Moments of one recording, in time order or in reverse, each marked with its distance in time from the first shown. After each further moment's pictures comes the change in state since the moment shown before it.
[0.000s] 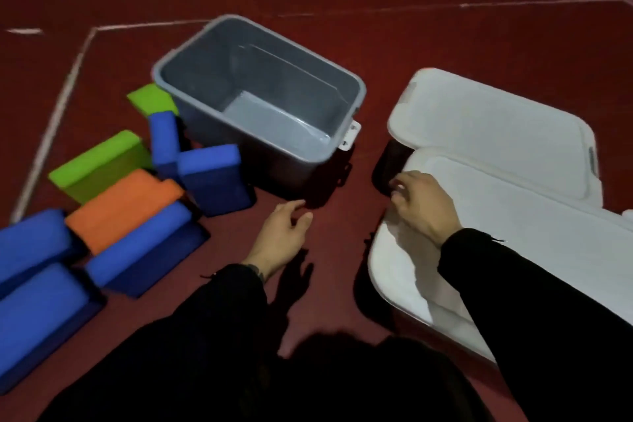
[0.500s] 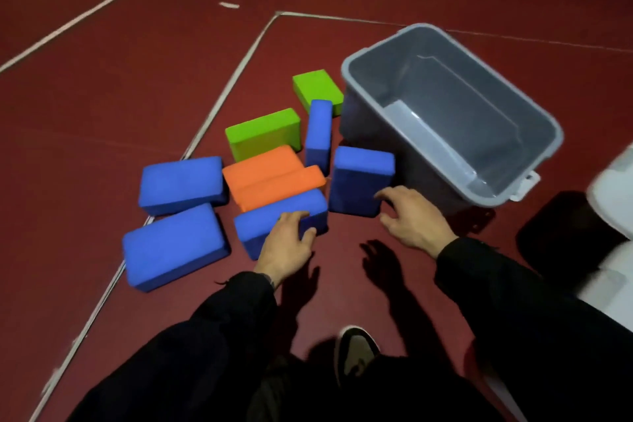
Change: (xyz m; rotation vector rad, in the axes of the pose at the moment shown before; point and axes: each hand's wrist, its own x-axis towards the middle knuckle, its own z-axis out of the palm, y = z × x) left_hand -0.045 -0.167 -0.154 0.122 0.302 -0.271; right_hand 0.085 -0.249 0.137 -0.006 -0.398 -0.480
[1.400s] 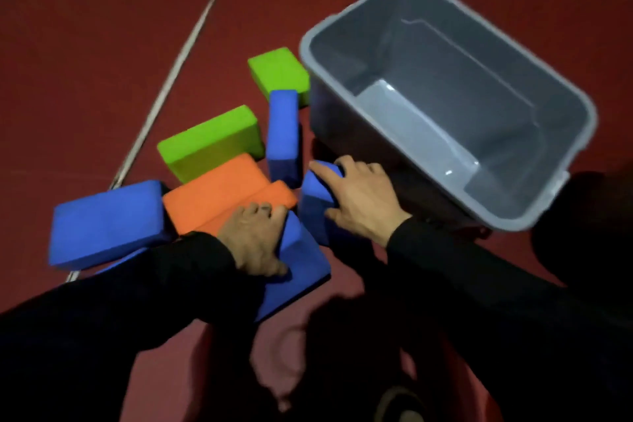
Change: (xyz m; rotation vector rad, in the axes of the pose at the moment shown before) left_hand 0.159 0.020 -0.004 0.925 -0.397 0.272; right_hand 0.143 0.019 0.034 -0.363 0.129 -0.096
